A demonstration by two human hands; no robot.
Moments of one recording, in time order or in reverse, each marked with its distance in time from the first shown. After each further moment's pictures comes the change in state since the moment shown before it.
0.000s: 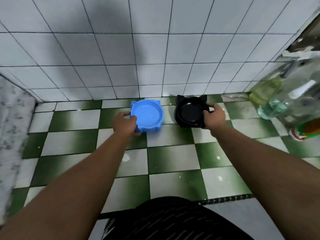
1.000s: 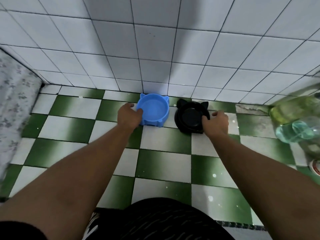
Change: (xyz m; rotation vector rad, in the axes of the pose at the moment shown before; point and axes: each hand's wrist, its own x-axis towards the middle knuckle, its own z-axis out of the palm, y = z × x) left_hand 0.033 0.006 0.046 0.357 0.176 0.159; right_hand 0.061 0.013 0.011 -0.452 -0.033 -0.143
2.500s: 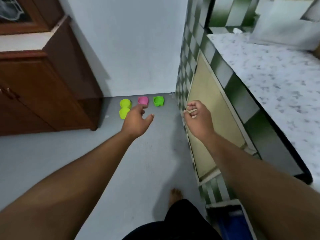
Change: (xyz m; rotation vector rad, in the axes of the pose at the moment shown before) left_hand -0.302 -0.596 -0.648 -0.163 0.960 -0.441; right_hand -0.817 -0.391 0.431 0.225 -1.141 -1.393
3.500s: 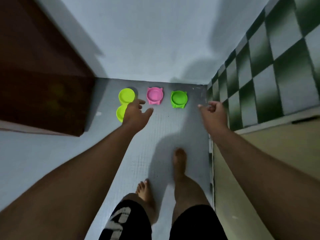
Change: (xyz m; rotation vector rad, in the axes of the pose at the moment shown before) left_hand 0.566 -0.261 0.141 -0.095 0.042 -0.460; right_hand 0.514 0.219 0.362 0.138 -0.105 0.579
